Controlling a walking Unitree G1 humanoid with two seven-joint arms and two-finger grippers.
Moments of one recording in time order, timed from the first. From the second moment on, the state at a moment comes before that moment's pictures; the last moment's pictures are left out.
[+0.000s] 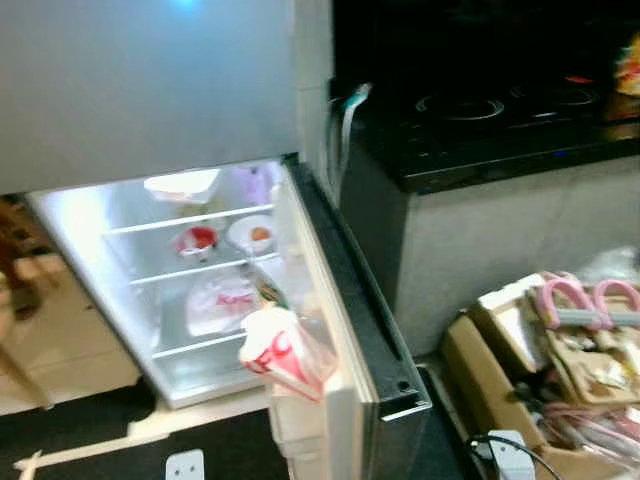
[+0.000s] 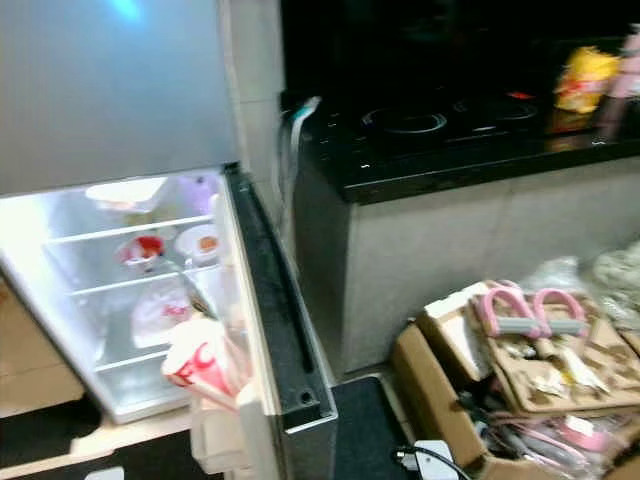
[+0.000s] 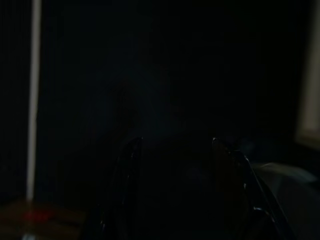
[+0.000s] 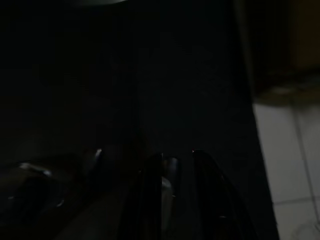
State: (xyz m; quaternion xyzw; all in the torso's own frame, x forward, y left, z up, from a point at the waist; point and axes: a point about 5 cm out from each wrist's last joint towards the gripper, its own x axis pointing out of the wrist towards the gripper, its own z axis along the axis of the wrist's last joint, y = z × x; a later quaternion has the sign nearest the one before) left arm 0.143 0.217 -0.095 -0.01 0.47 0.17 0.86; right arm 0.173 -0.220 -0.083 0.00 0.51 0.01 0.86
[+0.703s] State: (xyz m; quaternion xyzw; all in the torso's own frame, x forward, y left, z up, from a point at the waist) left arm 0.143 0.197 -0.098 0.00 0.48 0.08 0.87; right arm 0.161 -0.233 -0.086 -0.02 0.51 -0.04 0.86
